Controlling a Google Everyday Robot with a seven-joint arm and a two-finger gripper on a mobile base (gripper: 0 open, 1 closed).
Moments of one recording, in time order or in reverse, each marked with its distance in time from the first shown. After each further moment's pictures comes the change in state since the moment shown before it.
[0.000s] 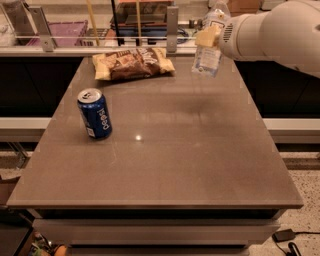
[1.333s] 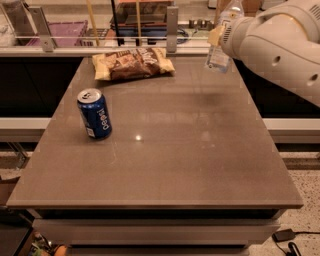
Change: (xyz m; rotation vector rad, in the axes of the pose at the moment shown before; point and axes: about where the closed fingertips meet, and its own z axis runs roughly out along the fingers) arm -0.021 -0.046 0.017 0.221 -0.117 -0.017
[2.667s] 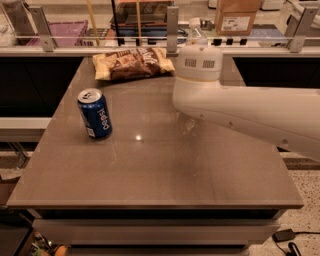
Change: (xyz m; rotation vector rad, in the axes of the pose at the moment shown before) arm 0.072 0.043 0.030 0.255 -0.038 -0.392
